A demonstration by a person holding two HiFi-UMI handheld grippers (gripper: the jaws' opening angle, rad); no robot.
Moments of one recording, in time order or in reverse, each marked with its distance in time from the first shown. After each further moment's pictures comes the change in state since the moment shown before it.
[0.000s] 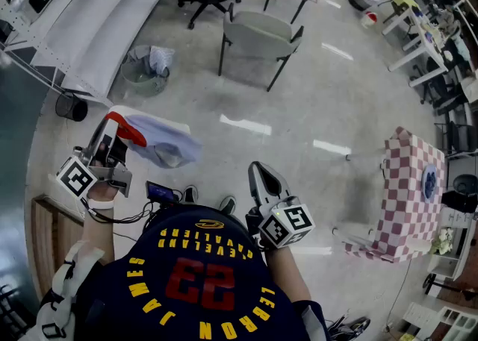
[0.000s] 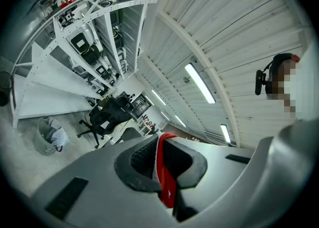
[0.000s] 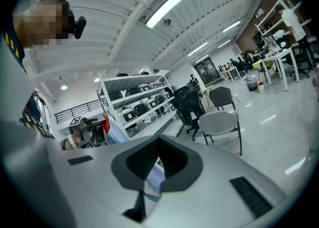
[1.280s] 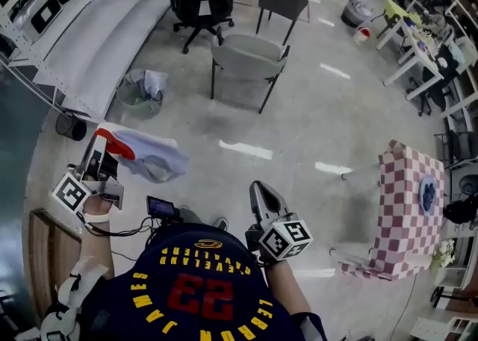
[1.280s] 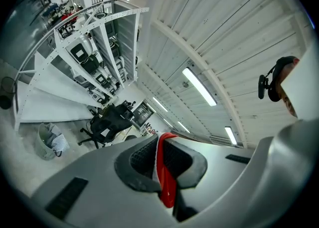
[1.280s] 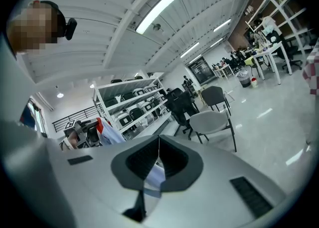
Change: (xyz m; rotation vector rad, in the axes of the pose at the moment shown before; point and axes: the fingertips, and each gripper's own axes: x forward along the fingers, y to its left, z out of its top) left arm 0.014 -0.048 -0.024 0.047 -0.103 0.041; right arm -0.057 -0.083 0.008 0.076 -0.020 -0.013
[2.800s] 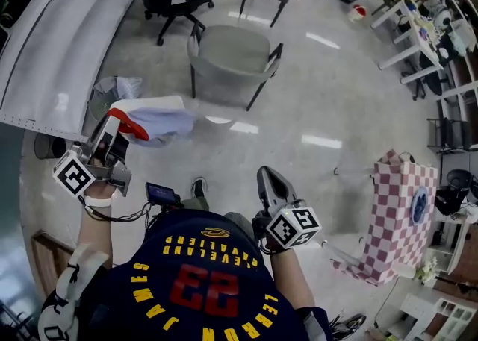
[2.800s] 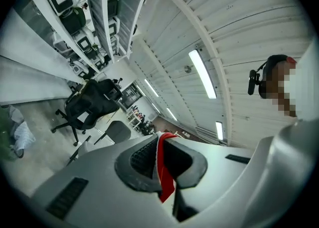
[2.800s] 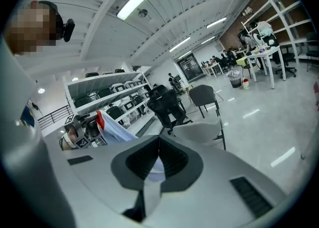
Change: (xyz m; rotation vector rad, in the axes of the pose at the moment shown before) left arm 0.321 0.095 -0.018 -0.099 0.198 -0.176; right arm 0.211 -0.141 0.115 0.011 0.064 -0.160
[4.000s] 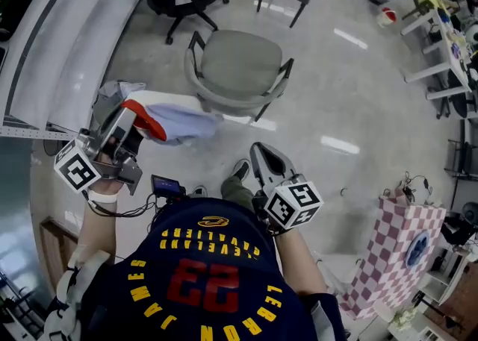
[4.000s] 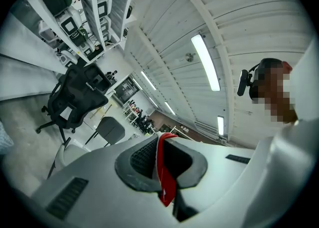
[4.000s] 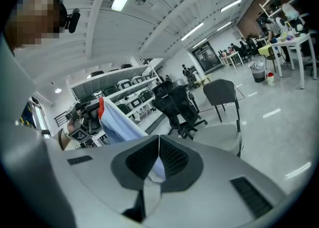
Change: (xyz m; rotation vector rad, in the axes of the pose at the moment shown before) left arm 0.225 0.009 -0.016 -0.011 0.077 -0.021; right arm 0.180 -0.115 0.114 -0.039 0.110 0.199
